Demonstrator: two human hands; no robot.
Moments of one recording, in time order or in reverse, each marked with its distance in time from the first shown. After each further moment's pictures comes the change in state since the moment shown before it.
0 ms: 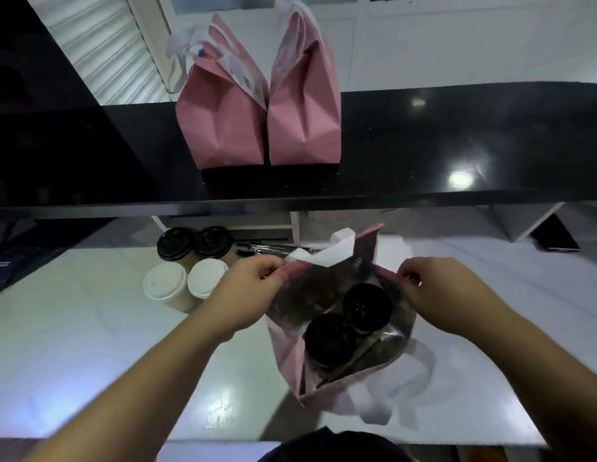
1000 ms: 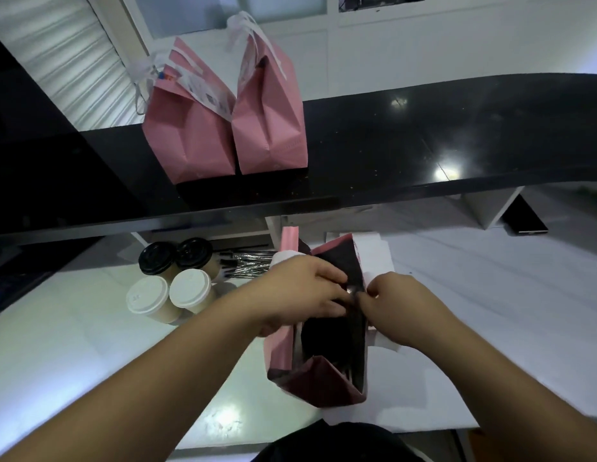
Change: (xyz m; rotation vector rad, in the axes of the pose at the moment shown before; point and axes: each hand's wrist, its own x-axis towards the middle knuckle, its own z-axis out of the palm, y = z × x) left_hand -0.021 0.094 0.062 -0.053 -0.428 -0.140; right_hand -0.030 -0.005 0.021 0.128 -0.075 0.135
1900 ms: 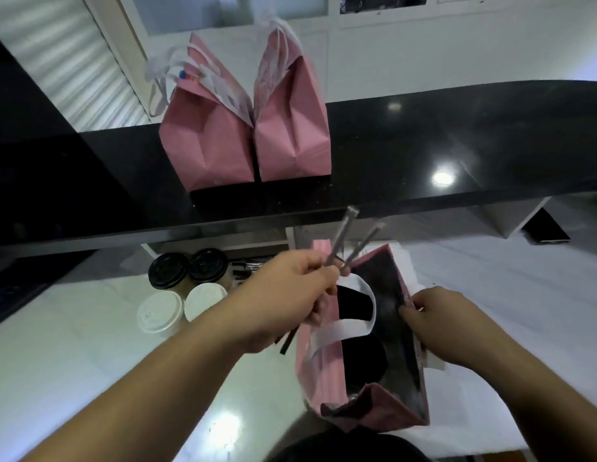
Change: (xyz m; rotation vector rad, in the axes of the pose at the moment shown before) left_hand -0.006 -0.024 -0.067 -0.196 0.075 0.168; right_hand 0.011 -0.010 0.001 0.022 -0.001 0.122
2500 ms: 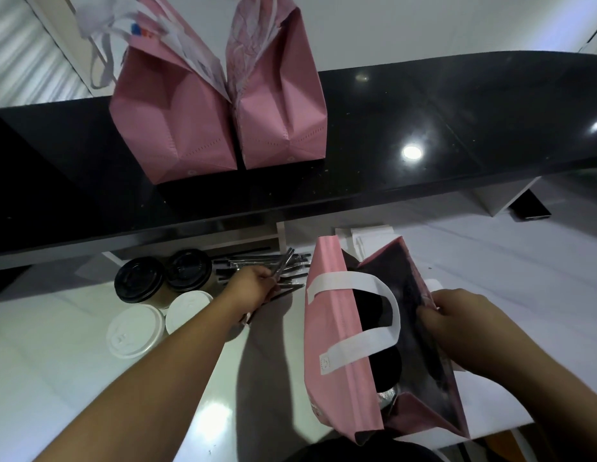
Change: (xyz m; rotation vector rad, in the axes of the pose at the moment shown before) left_hand 0.178 -0.184 -0.087 0.196 0.159 -0.187; right_hand 0.005 -0.016 0.010 0.010 -0.003 0.173
